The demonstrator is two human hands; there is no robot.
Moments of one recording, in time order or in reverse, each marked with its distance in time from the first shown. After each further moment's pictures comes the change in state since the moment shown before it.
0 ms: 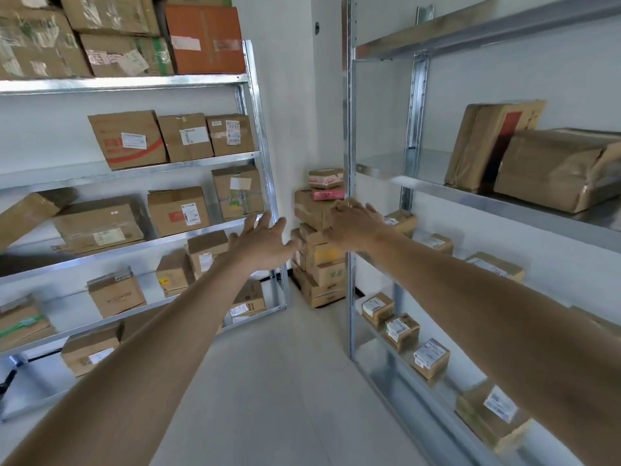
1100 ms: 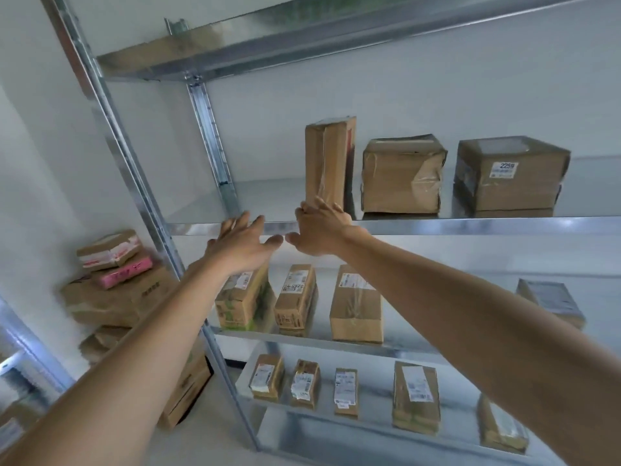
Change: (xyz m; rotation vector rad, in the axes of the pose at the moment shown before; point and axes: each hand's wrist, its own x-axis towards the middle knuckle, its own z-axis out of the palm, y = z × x) left_hand 0.319 0.188 -0.004 -0.073 -0.035 0.762; right_hand 0.131 0.193 0.001 -0.087 0.094 0.692
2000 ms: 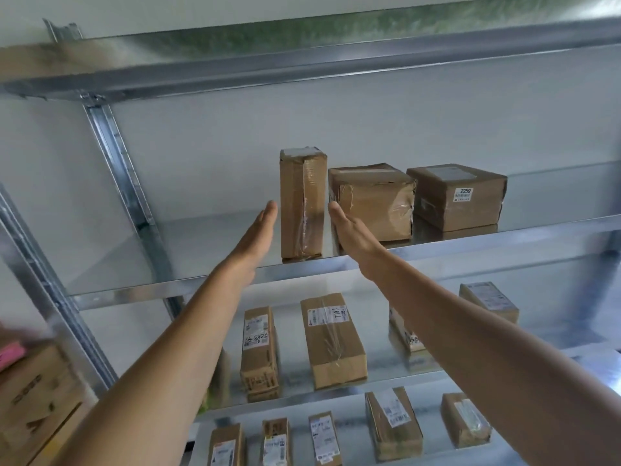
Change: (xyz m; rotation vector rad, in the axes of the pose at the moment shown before) left_hand 0.143 0.024 -0.002 -1.073 -0.174 0.329; right_hand 0.021 0.039 -0.009 1.054 0.419 0.538
